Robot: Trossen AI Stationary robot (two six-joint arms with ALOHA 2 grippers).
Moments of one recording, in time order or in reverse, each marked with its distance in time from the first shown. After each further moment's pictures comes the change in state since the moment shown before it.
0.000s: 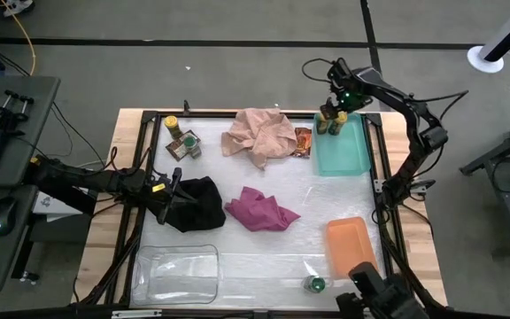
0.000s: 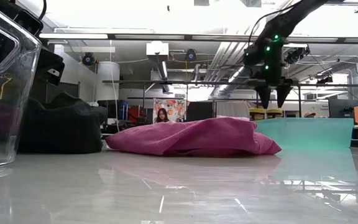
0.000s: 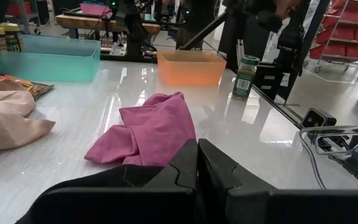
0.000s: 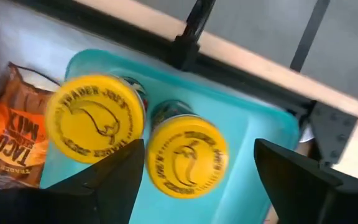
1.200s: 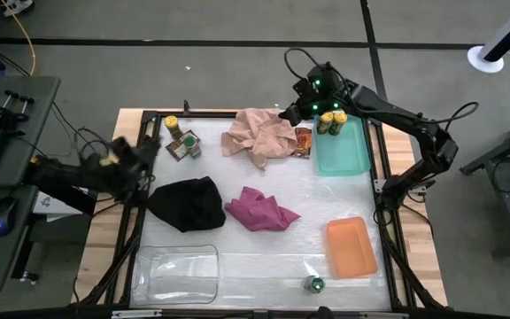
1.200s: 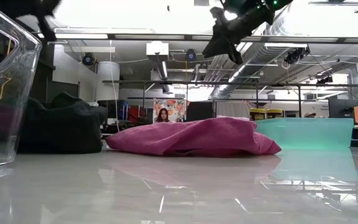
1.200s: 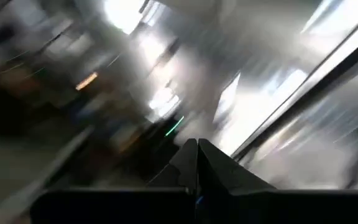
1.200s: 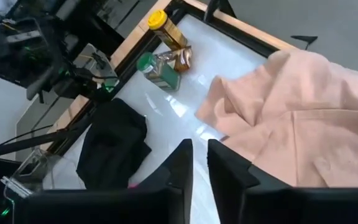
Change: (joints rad) left arm 0.019 0.050 0.131 0.681 -0.602 -0.264; right arm 0.397 -0.158 0.000 0.541 -0.556 0.257
